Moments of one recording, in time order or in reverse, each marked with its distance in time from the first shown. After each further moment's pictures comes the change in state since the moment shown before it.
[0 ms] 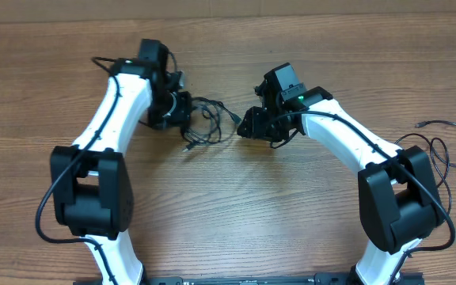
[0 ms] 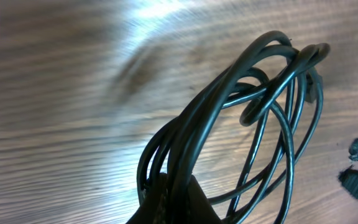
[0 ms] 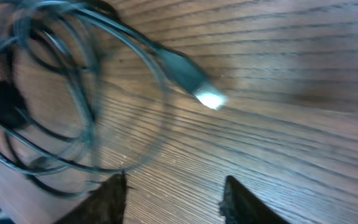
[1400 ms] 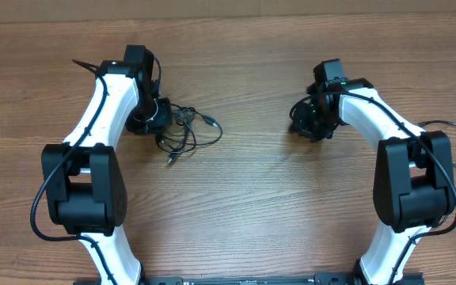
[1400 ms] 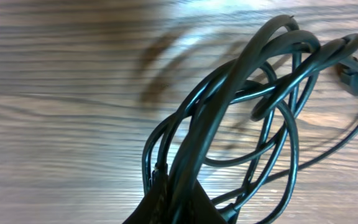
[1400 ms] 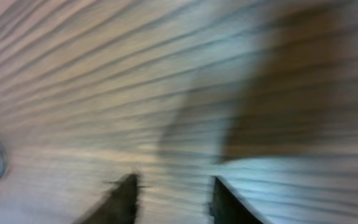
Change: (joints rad) left arm 0.085 0.017 -0.020 -0.059 -0.182 -0.013; right arm -0.253 0.079 -0.002 -0.114 0.100 -0.058
